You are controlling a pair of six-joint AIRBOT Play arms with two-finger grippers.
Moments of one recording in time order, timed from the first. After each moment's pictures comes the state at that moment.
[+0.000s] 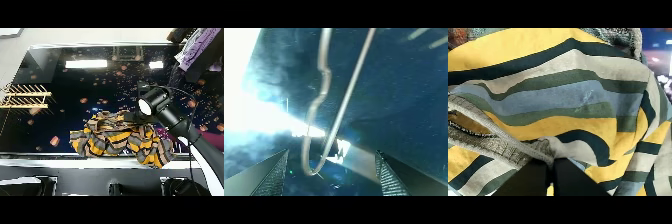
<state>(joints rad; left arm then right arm) 1.14 -1.59 1.38 1.08 -1.11 -0.66 0.62 -1.25 1.29 -1.66 1.44 2.23</state>
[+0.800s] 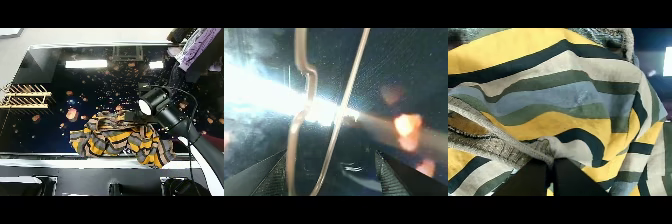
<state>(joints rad) 1.05 -1.72 1.39 1.19 -1.06 -0.63 0.62 -1.25 1.29 -1.69 1.45 2.23</state>
